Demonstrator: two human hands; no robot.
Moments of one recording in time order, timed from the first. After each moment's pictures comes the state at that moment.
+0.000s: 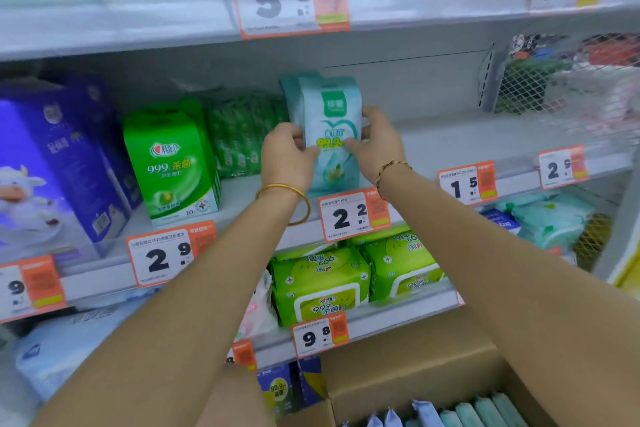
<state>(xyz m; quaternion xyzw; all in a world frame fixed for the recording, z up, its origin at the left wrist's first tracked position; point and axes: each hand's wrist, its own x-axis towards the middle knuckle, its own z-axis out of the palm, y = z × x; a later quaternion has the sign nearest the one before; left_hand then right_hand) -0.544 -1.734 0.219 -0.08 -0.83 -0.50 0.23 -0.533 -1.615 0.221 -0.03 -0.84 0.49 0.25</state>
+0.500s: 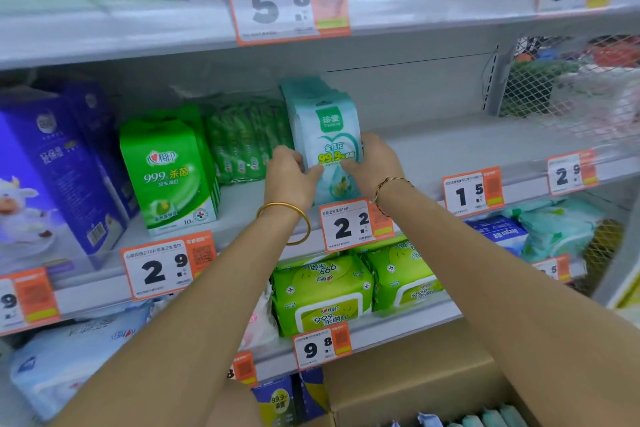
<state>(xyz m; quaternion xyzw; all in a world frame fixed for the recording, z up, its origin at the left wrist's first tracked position) -0.557 -1.736 0.198 -0.05 -0.84 -0.51 0.17 -0.545 -1.614 0.209 -0.04 -0.89 0.41 0.20</state>
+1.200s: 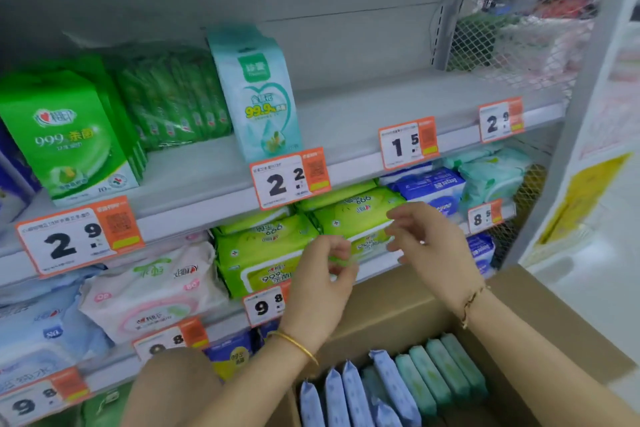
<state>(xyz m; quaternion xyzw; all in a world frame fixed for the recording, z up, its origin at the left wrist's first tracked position) -0.421 -1.677 0.069 -0.19 -0.82 -0.54 0.02 -0.393 -1.521 0.096 -0.06 -0.85 0.49 0.20</state>
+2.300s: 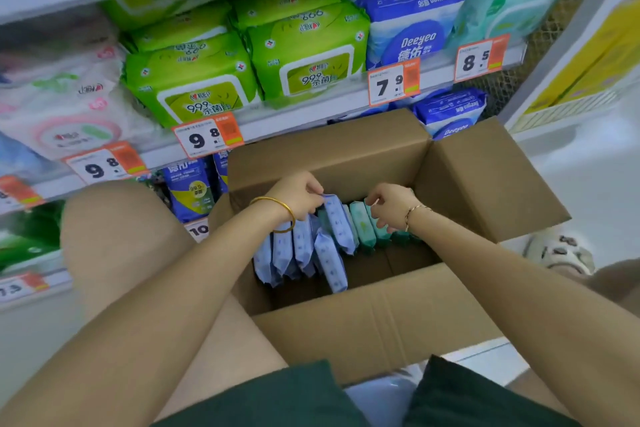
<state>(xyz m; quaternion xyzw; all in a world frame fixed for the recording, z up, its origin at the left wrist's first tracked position) -0.384 -1.612 -0.049 -0.04 -0.89 -0.34 -0.31 -0.357 -1.428 -0.114 -0.13 -0.89 0.35 -0.26</state>
